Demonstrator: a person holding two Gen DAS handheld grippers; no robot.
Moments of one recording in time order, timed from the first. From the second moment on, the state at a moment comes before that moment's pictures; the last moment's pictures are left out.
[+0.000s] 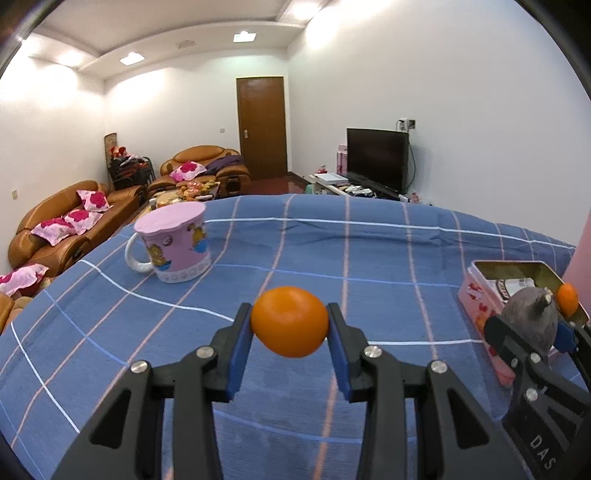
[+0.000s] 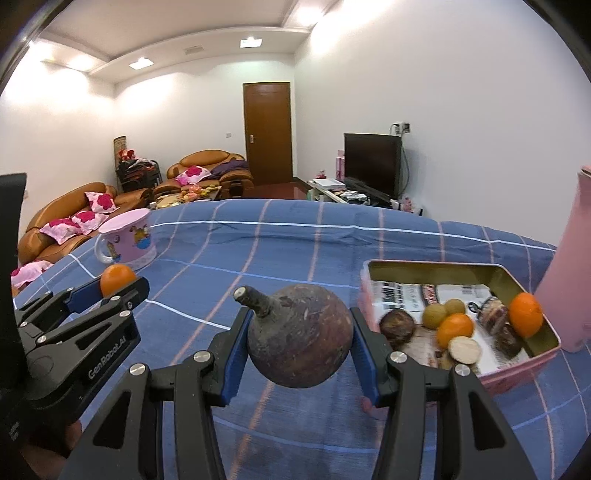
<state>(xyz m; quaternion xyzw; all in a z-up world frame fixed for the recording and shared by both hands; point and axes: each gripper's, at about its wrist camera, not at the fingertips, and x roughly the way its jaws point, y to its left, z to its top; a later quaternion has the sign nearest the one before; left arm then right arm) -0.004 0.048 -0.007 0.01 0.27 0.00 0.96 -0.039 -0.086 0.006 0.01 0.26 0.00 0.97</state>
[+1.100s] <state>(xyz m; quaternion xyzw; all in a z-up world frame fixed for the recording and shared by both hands) -0.032 -0.081 0.000 0.04 0.26 -0.08 0.96 -0.078 -0.193 0.011 -0.01 0.24 -0.07 0.97</state>
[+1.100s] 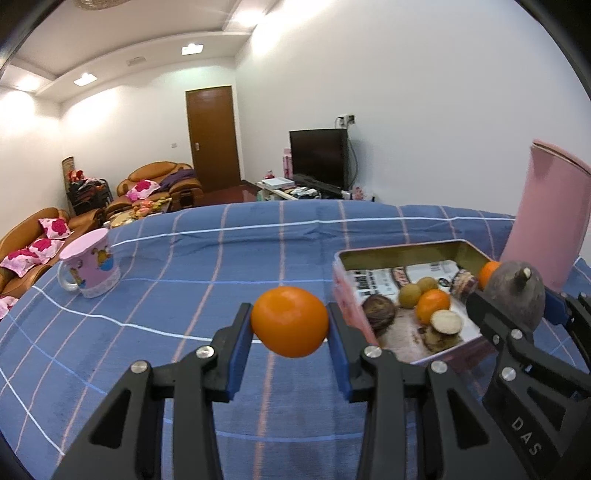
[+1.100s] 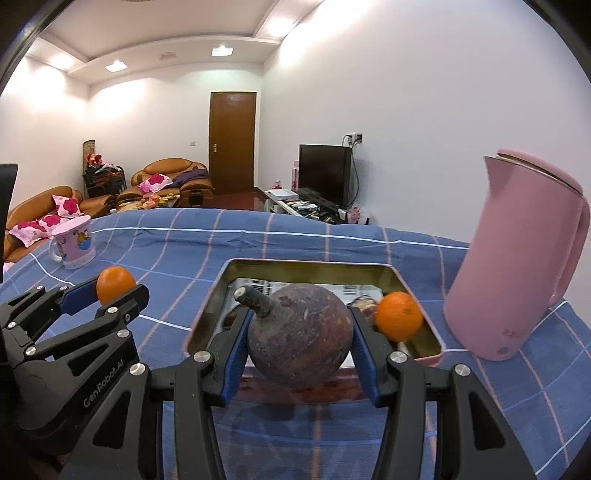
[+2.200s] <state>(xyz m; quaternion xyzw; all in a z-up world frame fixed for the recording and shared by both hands) -0.008 -0.186 -0.003 0.03 0.30 -0.19 0.94 -0.075 -0.289 0.014 -0.01 0.23 -0.18 0.96</state>
